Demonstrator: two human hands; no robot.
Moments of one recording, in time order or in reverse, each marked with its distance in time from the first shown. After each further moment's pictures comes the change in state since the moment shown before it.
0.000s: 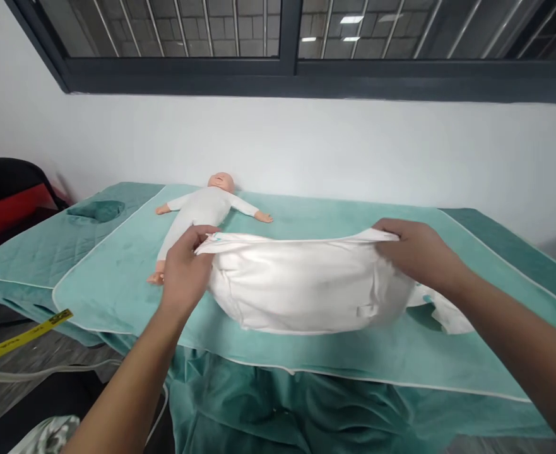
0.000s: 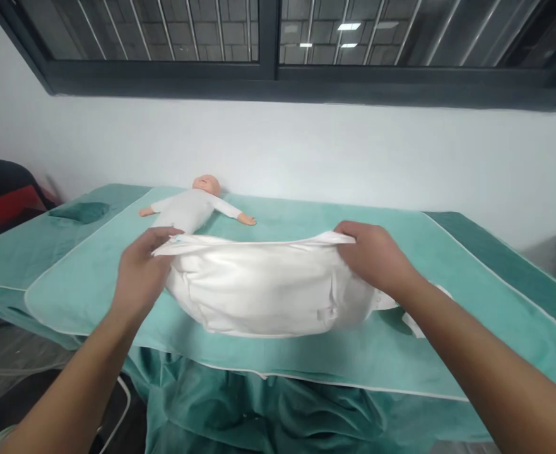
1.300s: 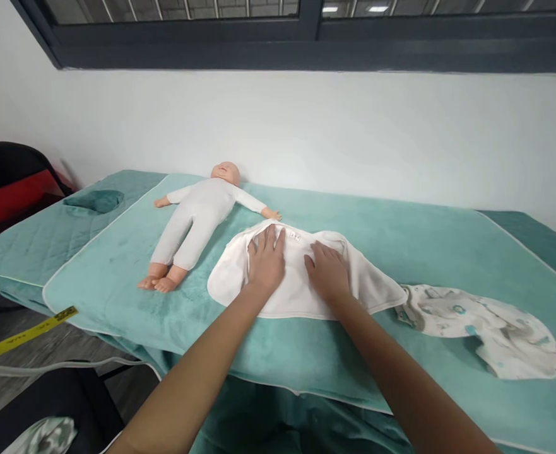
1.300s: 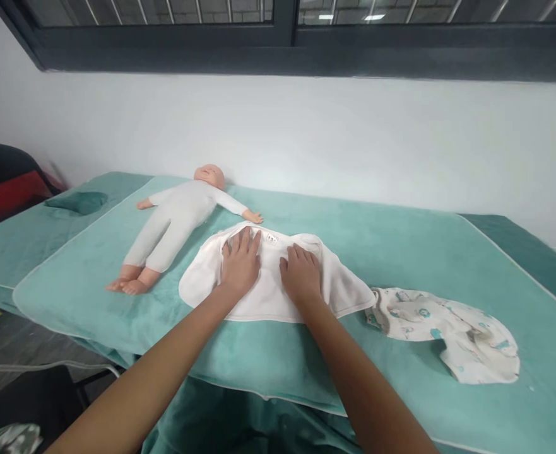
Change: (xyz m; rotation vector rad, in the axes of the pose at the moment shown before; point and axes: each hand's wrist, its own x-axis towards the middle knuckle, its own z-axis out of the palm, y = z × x) left_hand 0.019 -0.060 0.187 0.696 -0.357 0.260; right_hand 0.076 0.011 0.214 -0.286 0.078 -0.215
